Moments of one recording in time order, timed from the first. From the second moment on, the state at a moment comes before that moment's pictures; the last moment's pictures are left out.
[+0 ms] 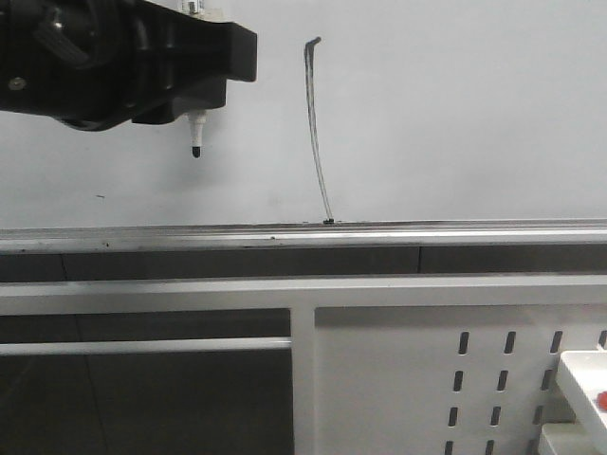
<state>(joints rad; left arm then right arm) -0.90 1.37 -0.63 -0.83 -0.51 0.50 0.83 0.47 -0.38 0.54 0.34 -0.73</state>
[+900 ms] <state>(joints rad) -0.76 1.39 -0.74 -0.79 -0.24 0.50 0.83 0.47 -0.38 0.61 0.34 -0.73</state>
